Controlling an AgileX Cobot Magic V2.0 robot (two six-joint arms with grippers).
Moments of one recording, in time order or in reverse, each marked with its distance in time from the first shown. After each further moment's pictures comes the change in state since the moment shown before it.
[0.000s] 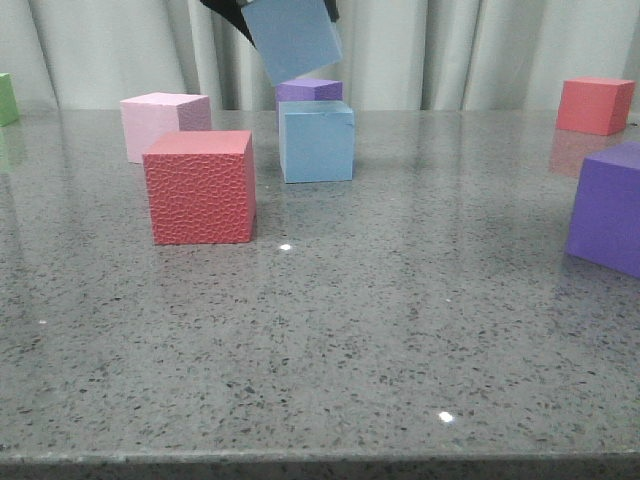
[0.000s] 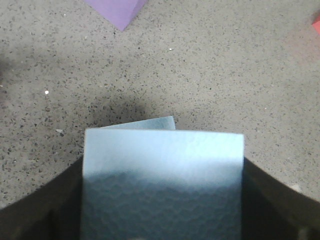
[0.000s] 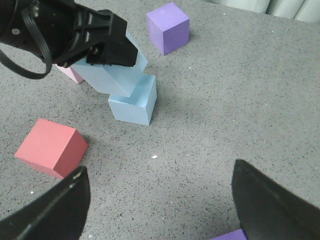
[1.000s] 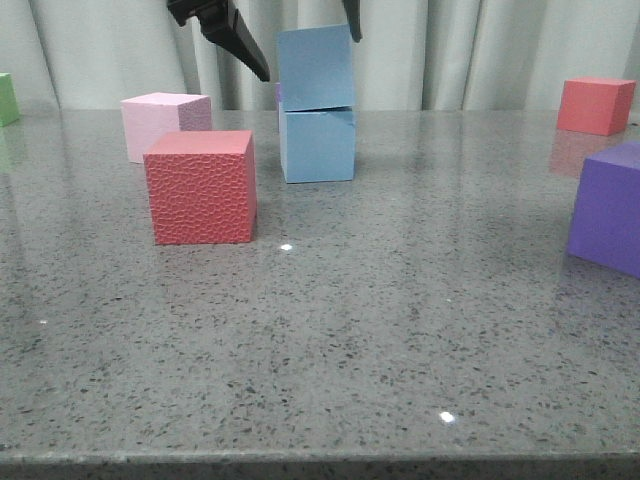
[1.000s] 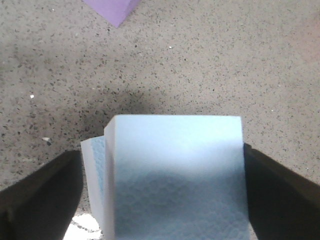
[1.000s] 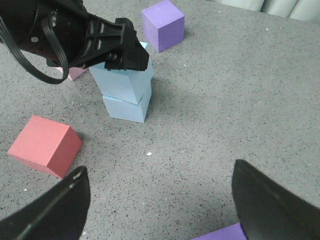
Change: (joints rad) left arm -0.006 0.042 -0.007 -0.015 -0.042 0.011; right arm 0.000 -0.002 0.000 -0.016 0.020 0.000
